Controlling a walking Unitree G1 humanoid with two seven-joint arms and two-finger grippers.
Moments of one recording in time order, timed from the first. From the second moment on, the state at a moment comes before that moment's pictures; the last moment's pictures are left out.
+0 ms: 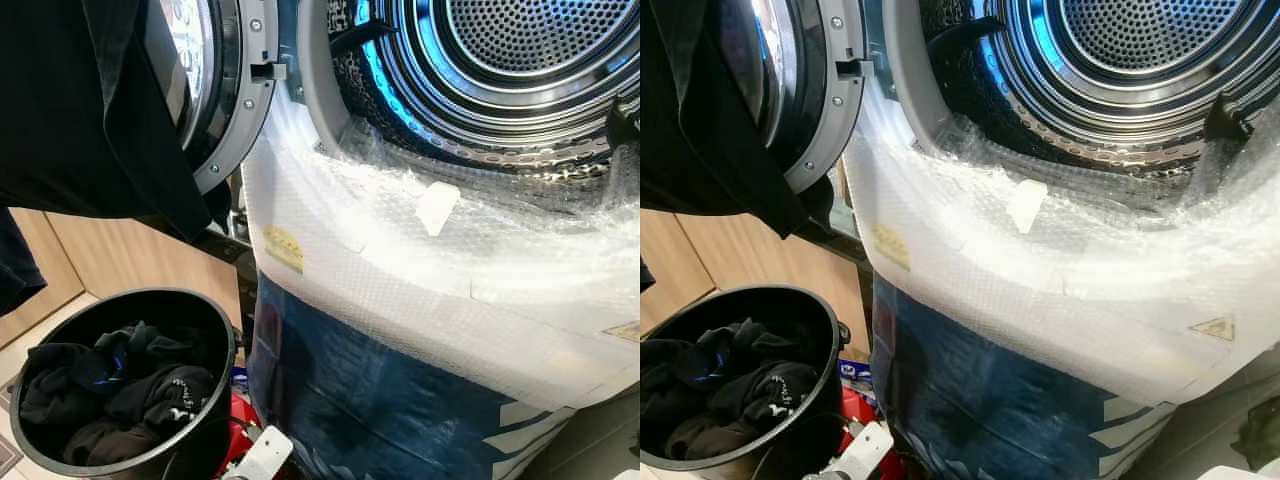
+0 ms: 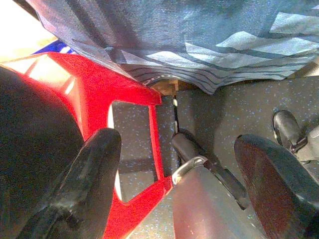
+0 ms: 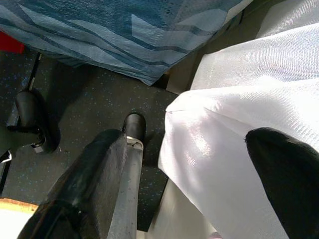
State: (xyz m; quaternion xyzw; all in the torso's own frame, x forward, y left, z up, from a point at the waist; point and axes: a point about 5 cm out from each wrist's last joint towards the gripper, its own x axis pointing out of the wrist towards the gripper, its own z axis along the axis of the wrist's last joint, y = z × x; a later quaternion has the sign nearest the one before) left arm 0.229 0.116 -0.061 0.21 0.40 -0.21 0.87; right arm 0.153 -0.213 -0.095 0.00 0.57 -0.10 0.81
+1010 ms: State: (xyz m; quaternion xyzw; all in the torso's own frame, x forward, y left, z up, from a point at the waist) left arm 0.229 0.116 -0.061 0.21 0.40 -0.21 0.87; right arm 0.153 -0.213 -0.095 0.00 0.57 -0.10 0.81
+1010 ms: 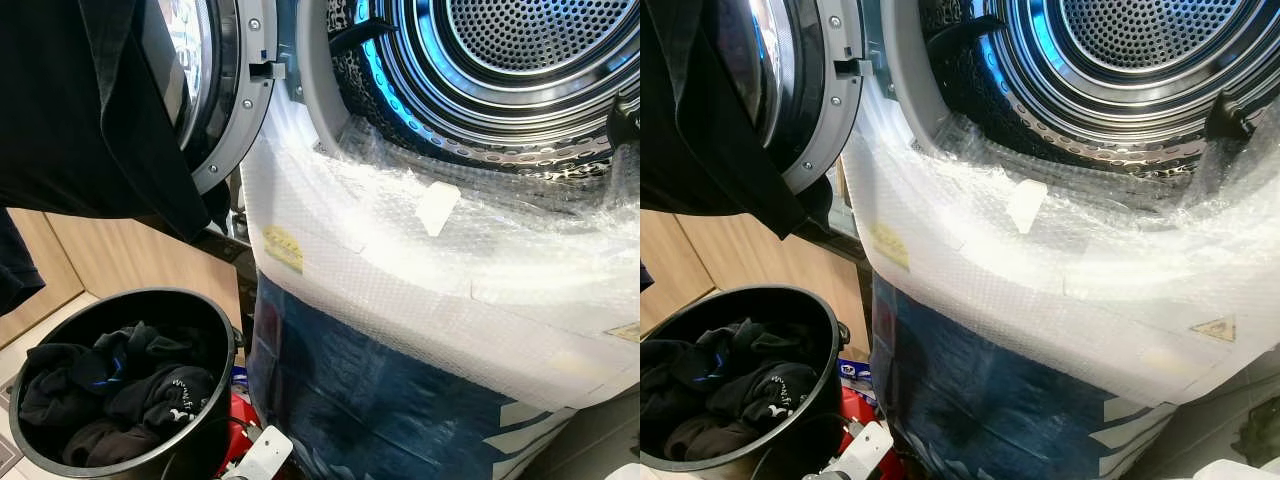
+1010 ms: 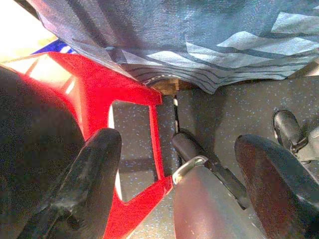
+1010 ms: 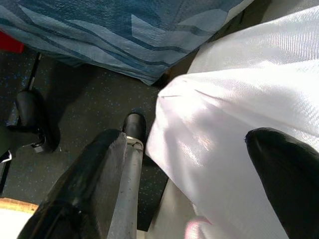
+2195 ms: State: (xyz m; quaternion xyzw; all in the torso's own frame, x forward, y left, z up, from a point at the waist) left arm 0.265 0.025 -0.002 0.14 0.23 -0.44 0.86; right arm 0.159 -0.197 -0.092 0.04 0.46 -0.09 0.88
